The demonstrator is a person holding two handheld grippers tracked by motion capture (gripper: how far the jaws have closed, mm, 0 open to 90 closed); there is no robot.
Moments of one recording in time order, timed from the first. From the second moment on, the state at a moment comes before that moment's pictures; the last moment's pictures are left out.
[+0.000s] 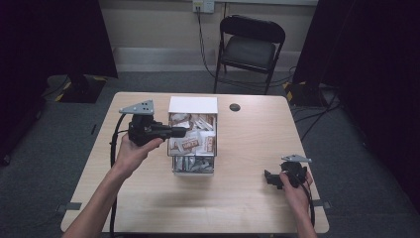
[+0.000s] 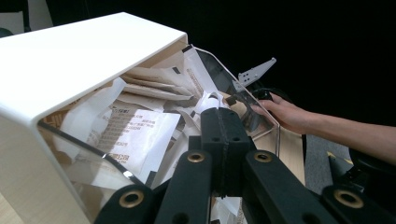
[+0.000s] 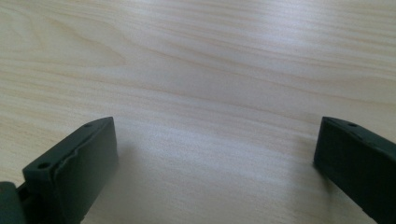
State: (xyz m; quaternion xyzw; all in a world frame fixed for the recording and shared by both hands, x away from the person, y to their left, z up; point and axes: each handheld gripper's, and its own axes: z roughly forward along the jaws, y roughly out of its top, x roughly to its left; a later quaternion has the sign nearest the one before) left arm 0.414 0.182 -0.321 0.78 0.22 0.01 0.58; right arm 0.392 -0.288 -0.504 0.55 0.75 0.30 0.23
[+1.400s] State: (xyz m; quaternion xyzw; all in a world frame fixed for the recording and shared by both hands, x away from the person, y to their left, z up) left arm 0.376 0.215 -0.279 0.77 0.20 0.07 0.61; right arm 0.392 -0.288 -0.504 0.55 0.75 0.29 0.23
